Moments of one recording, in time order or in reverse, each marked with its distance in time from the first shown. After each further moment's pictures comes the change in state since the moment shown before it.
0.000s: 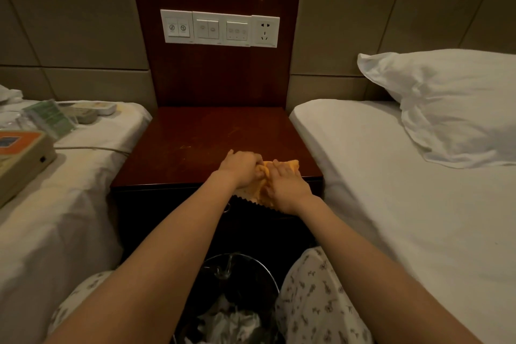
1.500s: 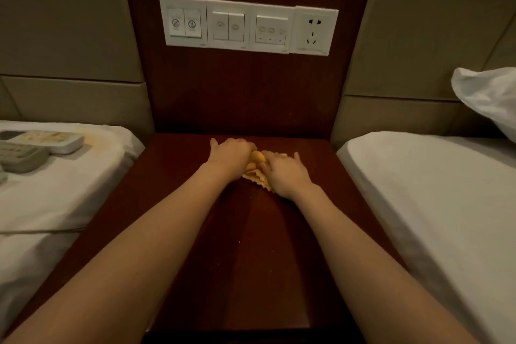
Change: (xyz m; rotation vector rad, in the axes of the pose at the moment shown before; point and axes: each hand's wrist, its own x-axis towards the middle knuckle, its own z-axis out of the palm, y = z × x) left_hand 0.183 -0.126 -0.046 0.236 0.099 -0.209; right_hand 0.254 0.004 -0.049 0.056 0.214 -0.068
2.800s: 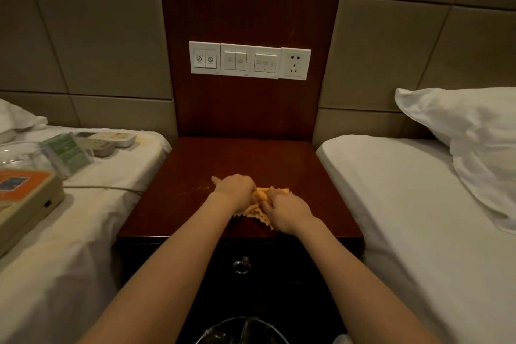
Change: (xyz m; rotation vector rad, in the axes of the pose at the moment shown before) left_hand -0.159 0.035 -0.018 -0.114 -0.184 0.013; right_hand -0.168 -0.047 -0.009 0.012 -0.154 0.018
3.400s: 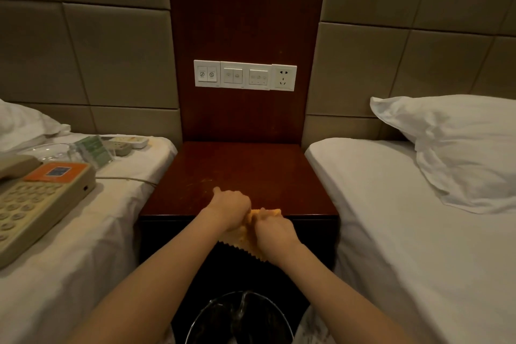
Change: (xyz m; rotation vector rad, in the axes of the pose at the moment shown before) left_hand -0.096 0.020 0.008 0.288 -0.086 0.122; right_hand -0.107 -0.050 0.017 -0.219 -0.074 -0.028
